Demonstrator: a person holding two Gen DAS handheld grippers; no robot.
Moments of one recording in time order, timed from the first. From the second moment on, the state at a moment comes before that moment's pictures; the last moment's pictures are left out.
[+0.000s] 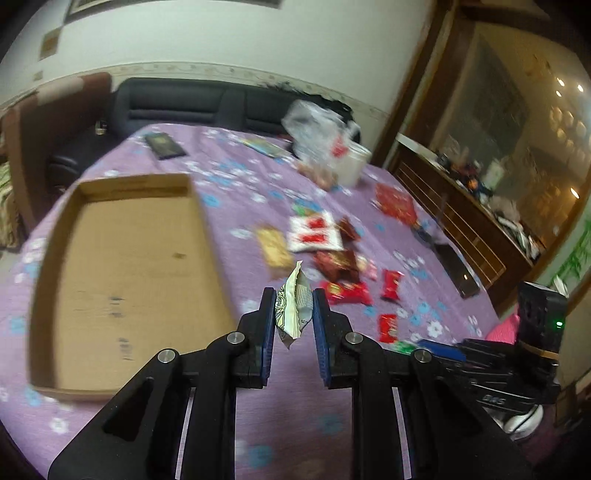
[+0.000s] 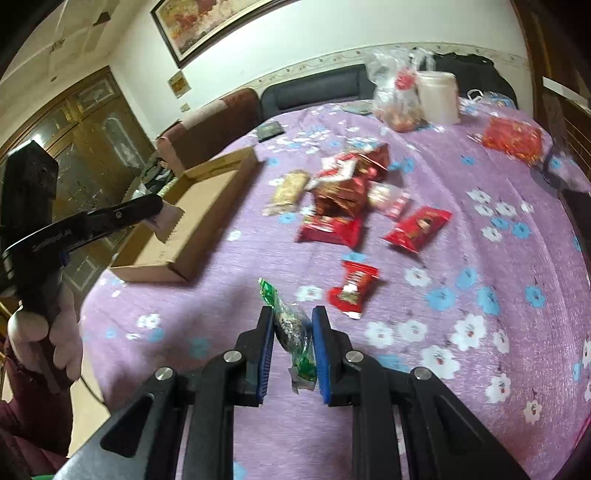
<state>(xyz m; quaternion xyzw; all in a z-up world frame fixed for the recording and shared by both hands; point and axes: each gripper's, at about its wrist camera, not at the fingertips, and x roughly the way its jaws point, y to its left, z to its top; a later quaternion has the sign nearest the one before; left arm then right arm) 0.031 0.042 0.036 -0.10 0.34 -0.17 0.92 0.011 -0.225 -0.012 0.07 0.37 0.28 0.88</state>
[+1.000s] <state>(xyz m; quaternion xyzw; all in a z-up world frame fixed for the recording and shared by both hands) 0.068 0.135 -0.008 -0.17 0.39 -0.09 0.90 0.073 -0.055 0.018 0.02 0.36 0.32 0.88</state>
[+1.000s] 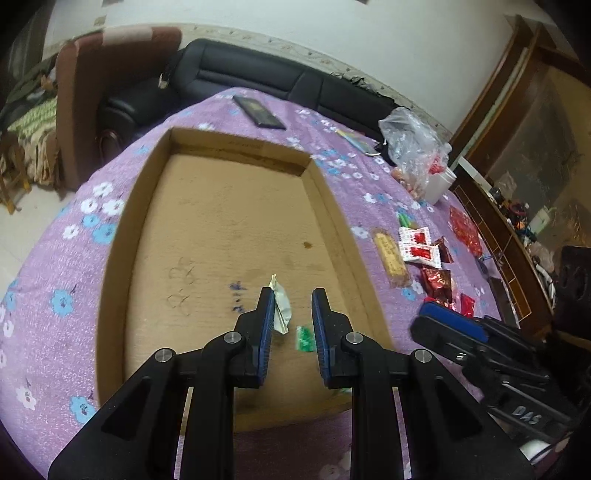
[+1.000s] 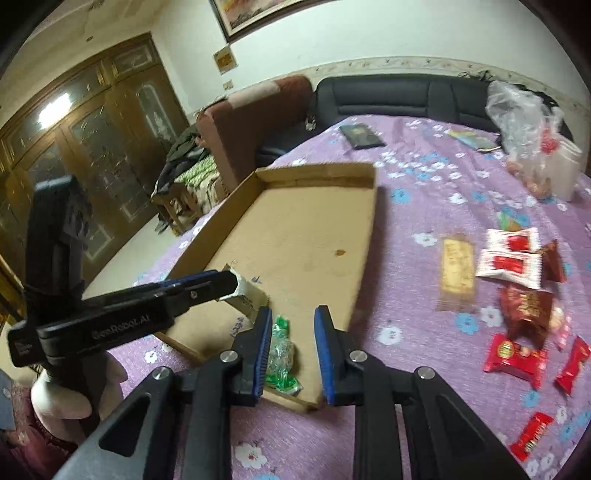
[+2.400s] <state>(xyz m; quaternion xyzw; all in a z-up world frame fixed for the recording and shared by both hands) 0.056 0.016 0.019 -0.01 0.40 -0.18 0.90 0.070 -0.244 -0.046 0.08 0.41 0.13 0.90</state>
